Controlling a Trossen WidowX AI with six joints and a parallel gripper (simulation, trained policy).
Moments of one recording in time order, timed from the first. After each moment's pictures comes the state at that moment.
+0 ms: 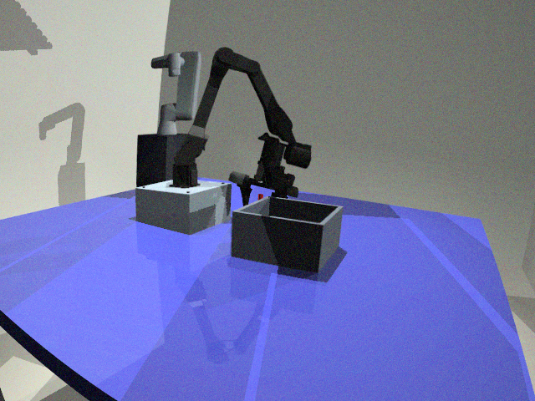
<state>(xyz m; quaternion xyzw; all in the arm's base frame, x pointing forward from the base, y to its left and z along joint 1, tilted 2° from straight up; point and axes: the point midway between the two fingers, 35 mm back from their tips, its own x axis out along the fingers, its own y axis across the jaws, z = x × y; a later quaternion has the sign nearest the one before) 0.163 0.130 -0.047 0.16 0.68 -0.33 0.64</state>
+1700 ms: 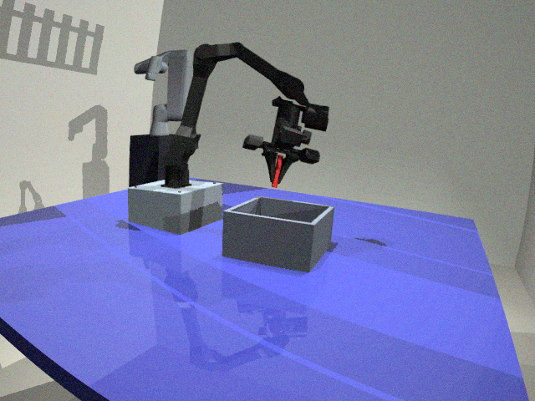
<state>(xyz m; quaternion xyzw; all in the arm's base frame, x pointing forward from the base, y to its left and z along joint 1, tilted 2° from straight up) 0.267 0.080 0.059 0.20 0.59 -0.40 0.68</state>
